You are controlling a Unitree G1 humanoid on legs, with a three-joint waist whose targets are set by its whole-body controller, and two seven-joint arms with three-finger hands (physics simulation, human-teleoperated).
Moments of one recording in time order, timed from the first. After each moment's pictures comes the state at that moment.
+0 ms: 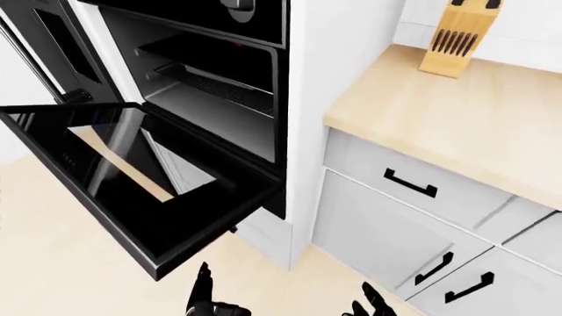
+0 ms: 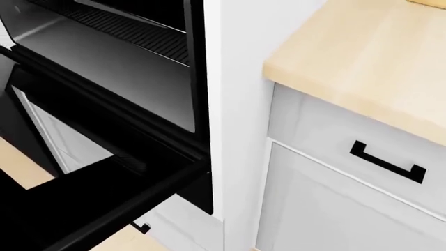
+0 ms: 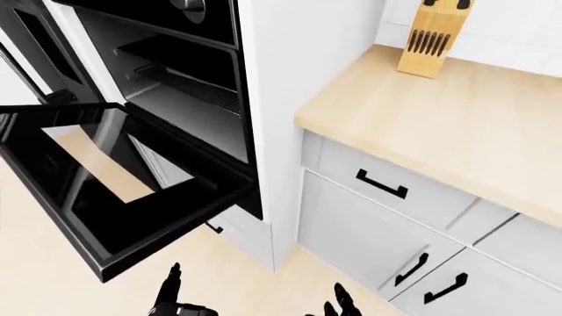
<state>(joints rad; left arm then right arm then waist) -0.33 0.09 0.24 1.42 0.47 -0.18 0.28 -0.13 -0.07 -0.41 1.41 0.26 -0.34 0.44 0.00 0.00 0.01</state>
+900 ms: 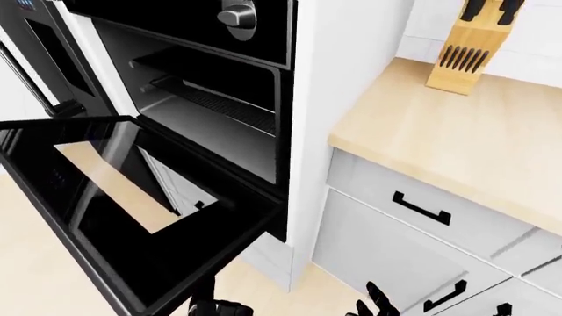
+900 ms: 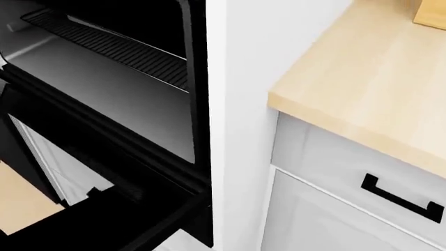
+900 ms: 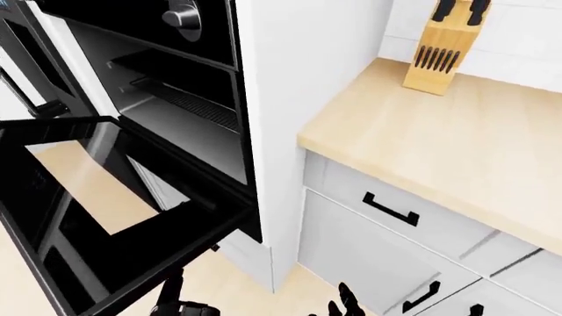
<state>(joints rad) -0.34 0.08 0.24 1.41 0.47 -0.18 0.28 -0.13 -0.08 -0.41 1.41 0.28 -0.36 0.44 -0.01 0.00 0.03</state>
